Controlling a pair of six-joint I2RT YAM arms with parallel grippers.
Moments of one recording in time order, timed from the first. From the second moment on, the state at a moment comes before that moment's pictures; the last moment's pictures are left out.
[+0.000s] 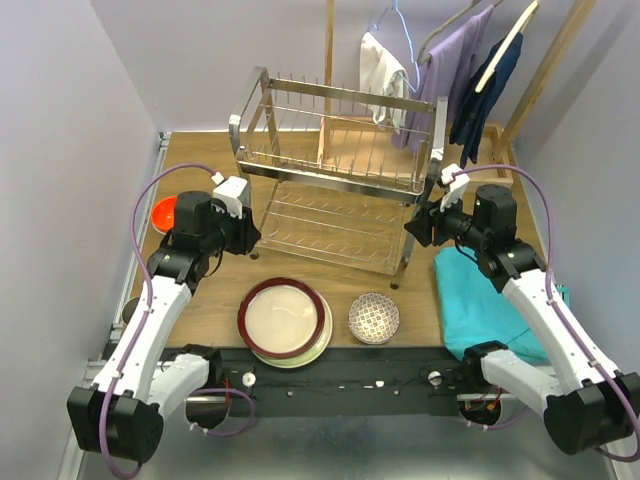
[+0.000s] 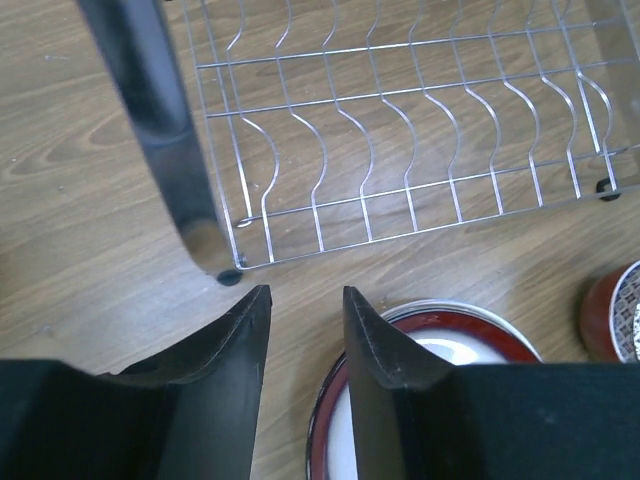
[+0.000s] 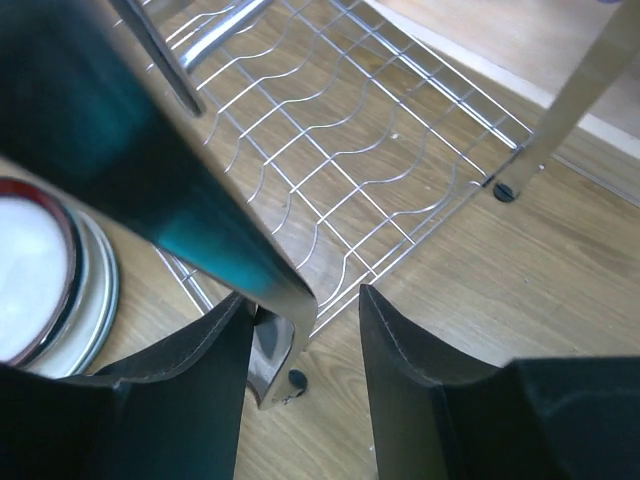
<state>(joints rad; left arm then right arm) -0.19 0.95 0.85 -0.46 0.34 -0.01 0.24 0.99 0.85 -0.29 -0.41 -0.08</state>
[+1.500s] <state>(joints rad) 0.10 1.07 1.25 -0.62 0.15 0.17 0.21 0.76 0.87 -0.55 -0.27 -0.12</state>
